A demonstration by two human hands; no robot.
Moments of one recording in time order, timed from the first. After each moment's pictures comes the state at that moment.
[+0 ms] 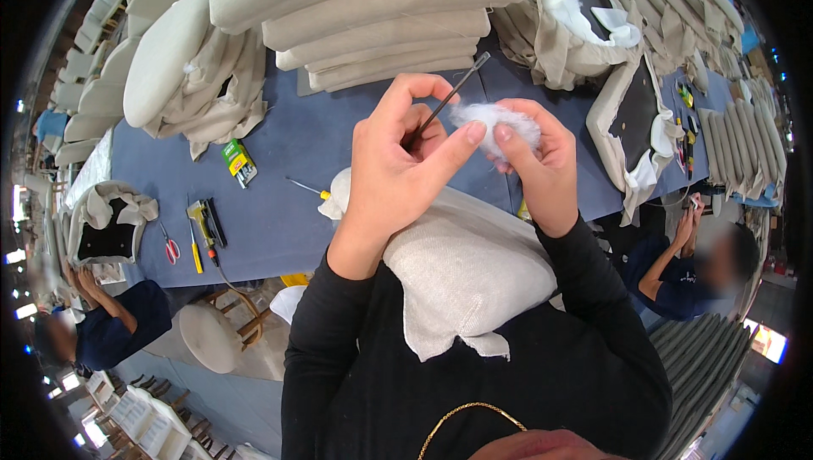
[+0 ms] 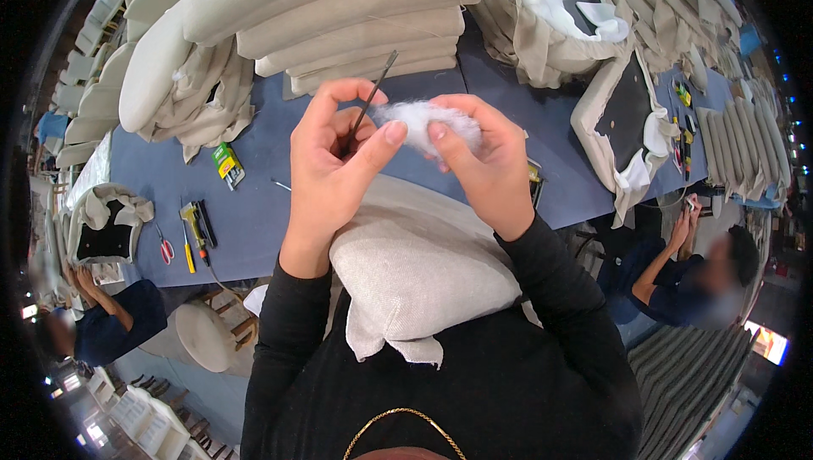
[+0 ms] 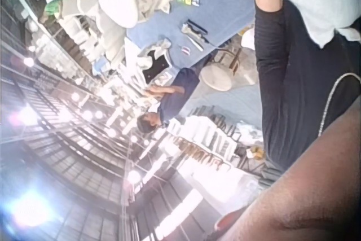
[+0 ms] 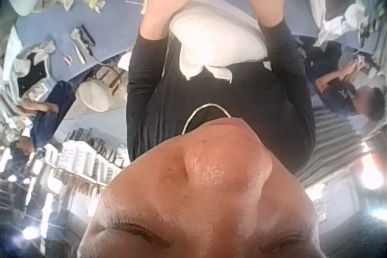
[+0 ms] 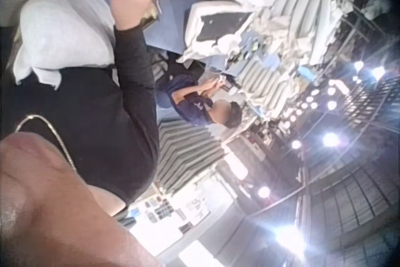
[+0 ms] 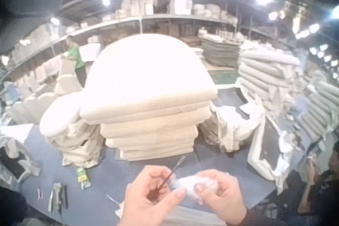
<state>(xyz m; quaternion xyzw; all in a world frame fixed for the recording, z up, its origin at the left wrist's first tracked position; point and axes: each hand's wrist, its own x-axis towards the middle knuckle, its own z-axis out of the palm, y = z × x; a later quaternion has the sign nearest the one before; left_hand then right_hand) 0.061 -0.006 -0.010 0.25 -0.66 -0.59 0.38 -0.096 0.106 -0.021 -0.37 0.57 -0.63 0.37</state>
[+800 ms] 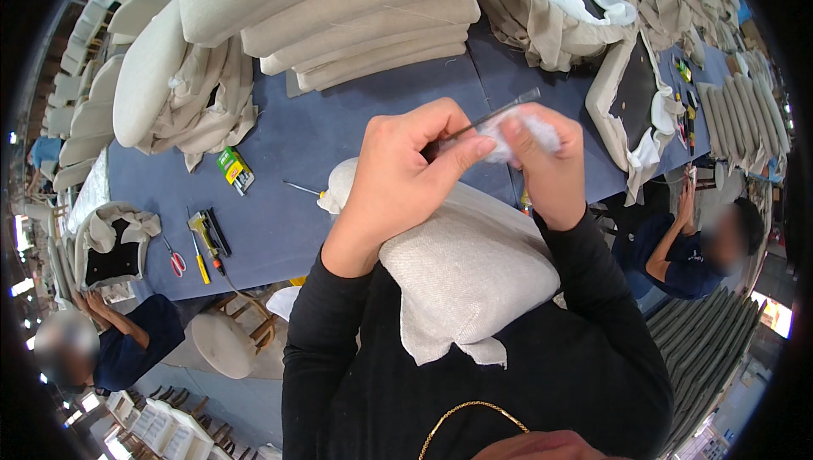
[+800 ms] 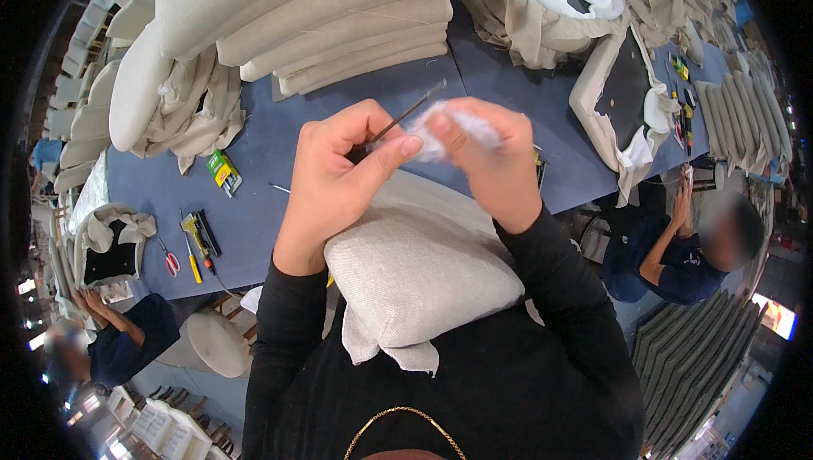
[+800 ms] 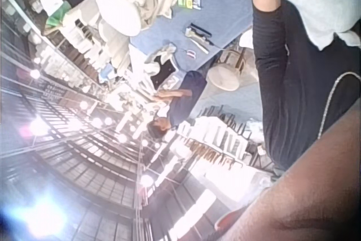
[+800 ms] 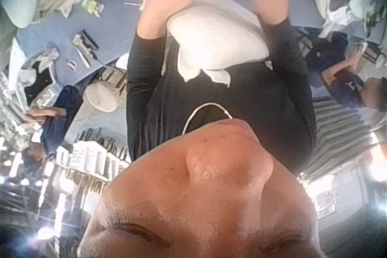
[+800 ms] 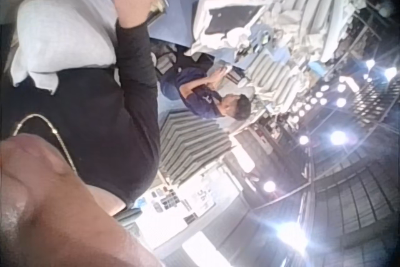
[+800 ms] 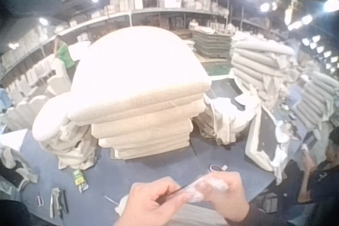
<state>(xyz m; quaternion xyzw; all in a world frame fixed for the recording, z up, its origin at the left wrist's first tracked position) 0.057 -0.020 -0.007 0.21 -0.77 -0.54 0.27 -0.111 0.112 -0.035 -0.38 0.61 -0.61 0.35</state>
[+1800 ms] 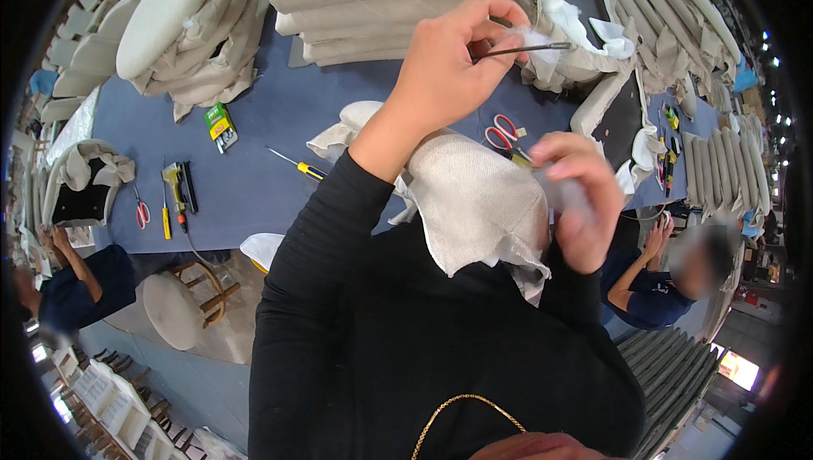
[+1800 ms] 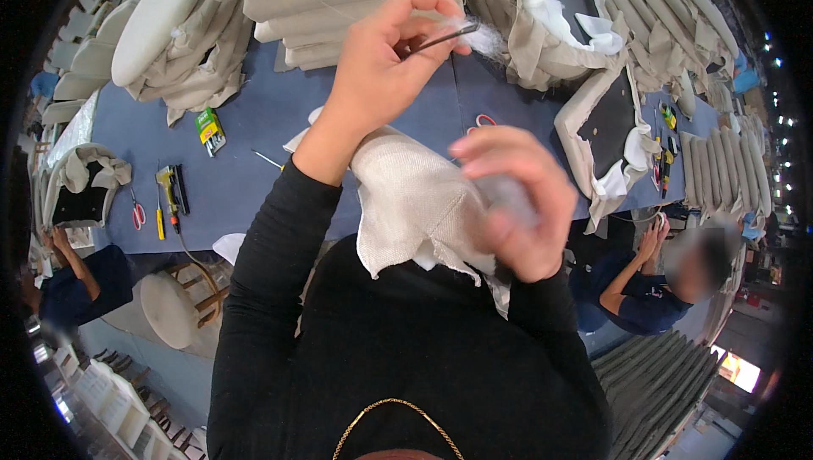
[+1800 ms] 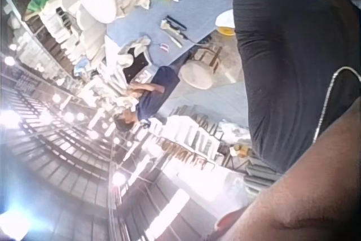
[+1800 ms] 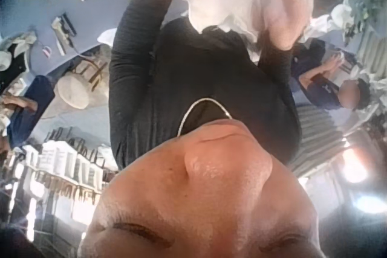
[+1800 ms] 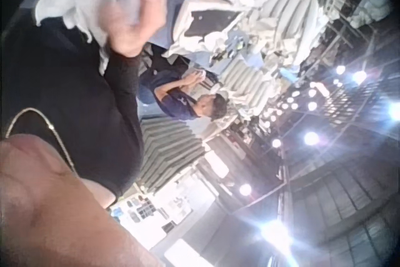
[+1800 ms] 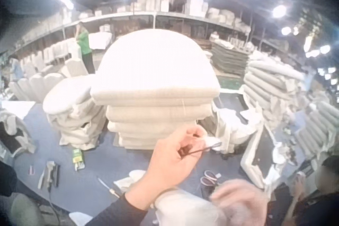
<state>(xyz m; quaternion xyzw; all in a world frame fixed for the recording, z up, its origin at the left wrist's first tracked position) -0.004 -0.025 -0.019 0.11 -0.71 -0.52 0.46 -0.117 0.178 -0.001 -0.61 0.41 -0.62 0.26</state>
